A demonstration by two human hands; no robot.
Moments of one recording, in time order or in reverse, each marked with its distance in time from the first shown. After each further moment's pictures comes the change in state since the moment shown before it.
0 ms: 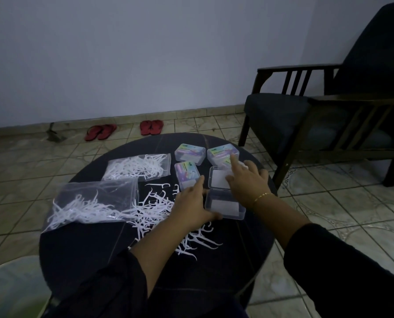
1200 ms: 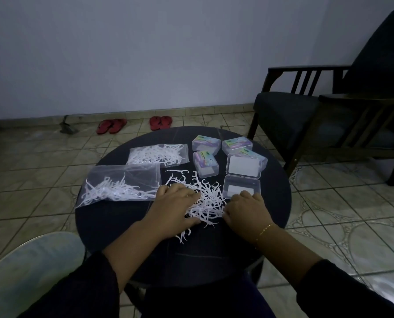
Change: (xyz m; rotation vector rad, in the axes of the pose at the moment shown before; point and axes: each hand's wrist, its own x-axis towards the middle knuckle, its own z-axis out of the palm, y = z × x) left_hand -0.094 -0.048 -0.053 0.505 0.039 0.257; right_hand -0.101 -0.050 0.022 -0.320 -0.110 -0.280
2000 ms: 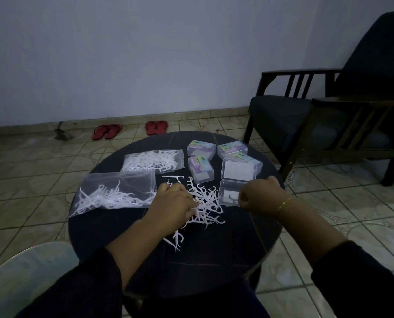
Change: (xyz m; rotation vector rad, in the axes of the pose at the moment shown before) left_hand 0.024 -0.002 0.002 0.051 0.071 0.058; right_hand 0.022 0.044 -0.045 -0.065 -0.185 0.079
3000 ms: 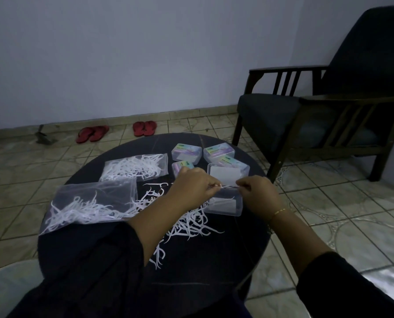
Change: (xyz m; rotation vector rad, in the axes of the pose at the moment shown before) left_hand 0.099 0.039 -0.011 -0.188 0.000 0.040; right_hand 0.028 0.037 0.040 0.632 0.382 0.232
